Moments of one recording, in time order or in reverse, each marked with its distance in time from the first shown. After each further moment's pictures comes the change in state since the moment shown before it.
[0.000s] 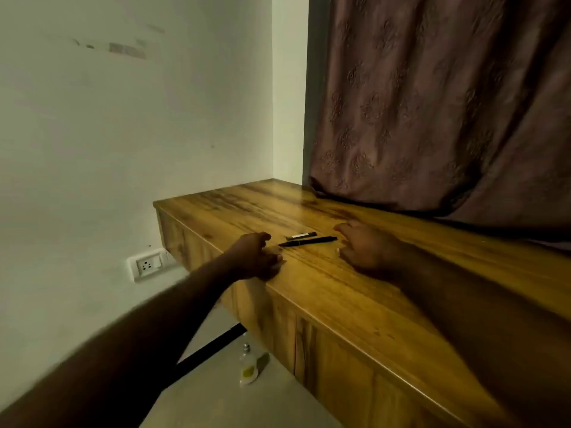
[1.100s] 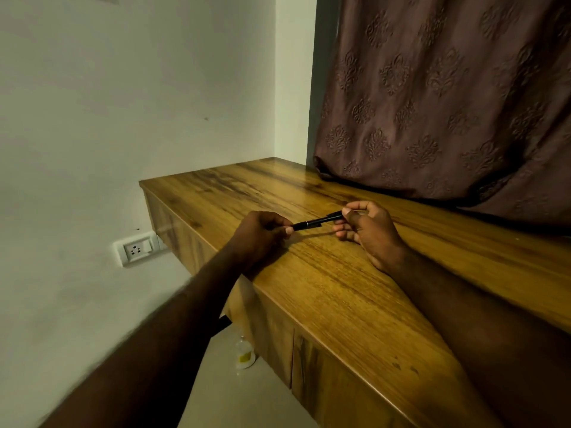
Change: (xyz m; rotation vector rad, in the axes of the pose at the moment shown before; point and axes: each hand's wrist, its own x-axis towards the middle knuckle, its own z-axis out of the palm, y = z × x) left_hand 0.046 -0.001 0.026 -0.907 0.085 -0.009; right_hand 0.046 -0.003 0.031 1.479 0.333 0.279
